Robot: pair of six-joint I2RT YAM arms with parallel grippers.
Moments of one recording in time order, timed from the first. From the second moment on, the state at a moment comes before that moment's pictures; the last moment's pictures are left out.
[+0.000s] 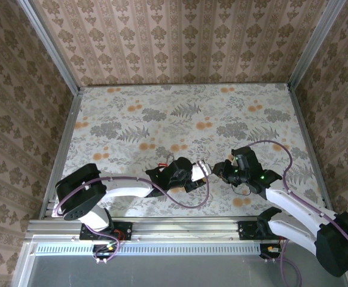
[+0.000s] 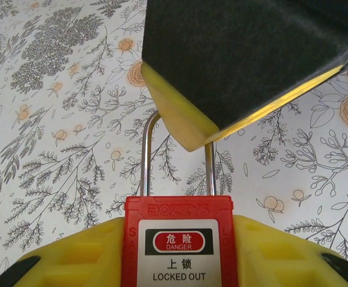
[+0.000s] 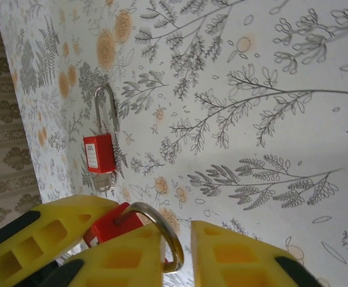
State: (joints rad) left arm -1.17 1.57 0.73 0.24 -0.02 0.20; right arm 0.46 0.95 0.44 -0.26 -0.30 1.05
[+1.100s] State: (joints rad) left arm -1.21 1.56 0.67 0.30 -0.08 0.17; right arm 0.35 0.89 0.47 -0.38 -0.30 1.04
